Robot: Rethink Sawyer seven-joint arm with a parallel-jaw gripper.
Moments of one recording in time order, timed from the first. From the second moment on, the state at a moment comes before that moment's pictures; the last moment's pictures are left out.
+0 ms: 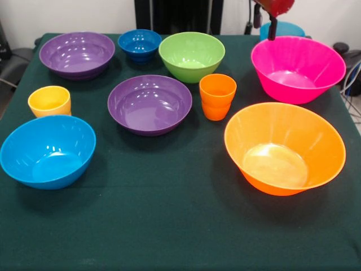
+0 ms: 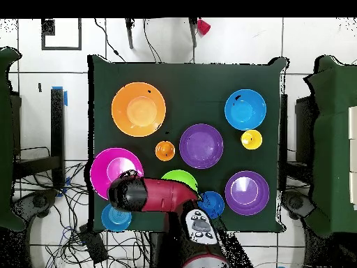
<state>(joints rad) -0.17 -0.76 0.15 2.11 0.06 0.35 2.76</state>
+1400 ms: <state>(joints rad) -0.29 -0.61 0.24 2.08 -0.01 0.31 2.76</state>
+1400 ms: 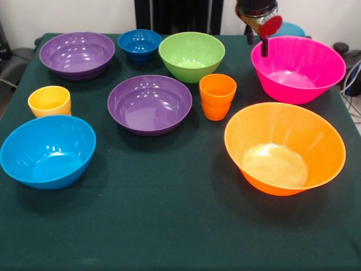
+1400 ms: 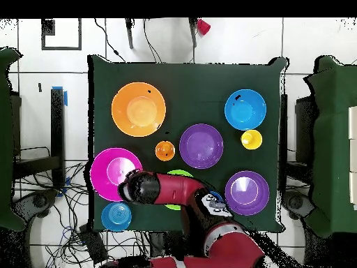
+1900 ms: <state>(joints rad) -0.31 -0.61 0.27 2.08 -0.01 0.29 2.76</state>
